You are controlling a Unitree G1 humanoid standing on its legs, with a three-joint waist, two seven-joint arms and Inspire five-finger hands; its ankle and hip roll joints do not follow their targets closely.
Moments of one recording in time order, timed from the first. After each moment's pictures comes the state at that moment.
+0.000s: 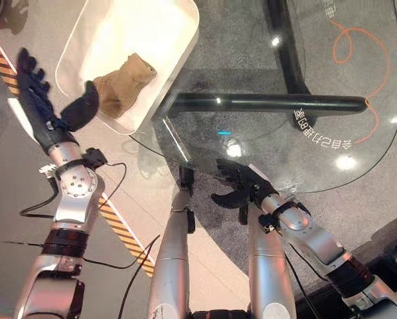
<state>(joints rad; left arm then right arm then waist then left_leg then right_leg) -0.39 0.54 -0.04 0.17 -0.50 -0.32 0.50 -0.26 -0.58 0.48 -0.09 0.35 0.28 -0.07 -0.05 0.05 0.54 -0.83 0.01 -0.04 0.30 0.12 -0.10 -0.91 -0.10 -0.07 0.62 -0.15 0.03</state>
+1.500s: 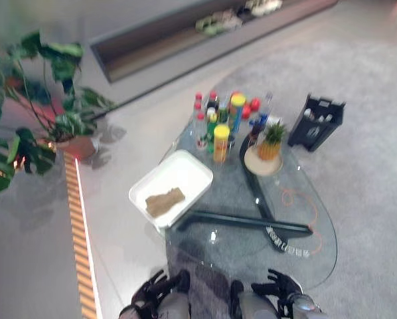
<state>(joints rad) 0.02 0.21 -0.22 1.16 -0.72 -0.02 -0.12 -0.03 -0.24 0.29 1.15 0.39 0.00 -0.09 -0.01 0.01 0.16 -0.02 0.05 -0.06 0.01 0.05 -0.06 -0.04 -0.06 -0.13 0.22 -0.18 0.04</state>
